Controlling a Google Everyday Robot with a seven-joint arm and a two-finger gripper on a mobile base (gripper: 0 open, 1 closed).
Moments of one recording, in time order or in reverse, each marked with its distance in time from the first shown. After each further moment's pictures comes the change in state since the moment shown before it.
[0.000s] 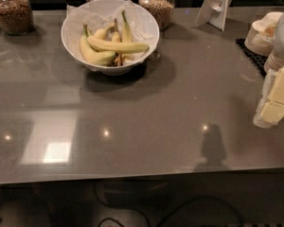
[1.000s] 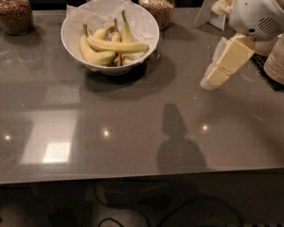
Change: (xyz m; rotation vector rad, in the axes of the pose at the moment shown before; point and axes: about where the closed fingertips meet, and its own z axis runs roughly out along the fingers) arm -0.093 -0.053 0.005 0.120 -0.315 -0.057
